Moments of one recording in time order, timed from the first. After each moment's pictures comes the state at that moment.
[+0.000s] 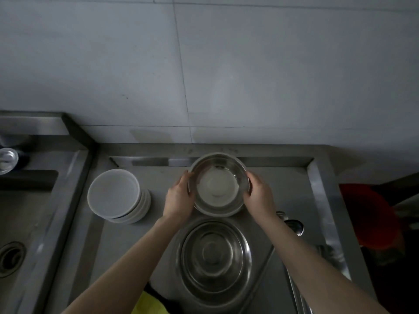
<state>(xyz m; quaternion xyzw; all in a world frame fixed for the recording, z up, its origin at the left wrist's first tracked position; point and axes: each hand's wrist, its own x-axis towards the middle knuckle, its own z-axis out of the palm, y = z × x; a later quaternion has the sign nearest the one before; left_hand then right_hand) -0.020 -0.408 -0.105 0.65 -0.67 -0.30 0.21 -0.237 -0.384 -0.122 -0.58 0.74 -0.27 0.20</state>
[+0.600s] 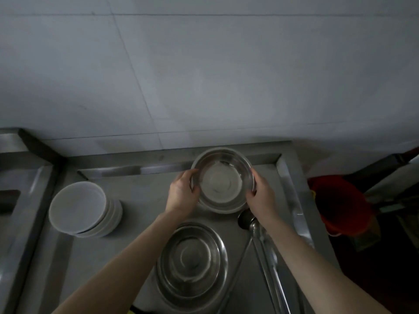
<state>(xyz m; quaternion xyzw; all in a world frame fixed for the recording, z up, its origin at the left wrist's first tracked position) -0.095 -0.412 -0.090 0.58 -0.69 -0.34 0.26 -0.304 -0.350 -0.093 -0.48 0.77 -0.33 0.27</state>
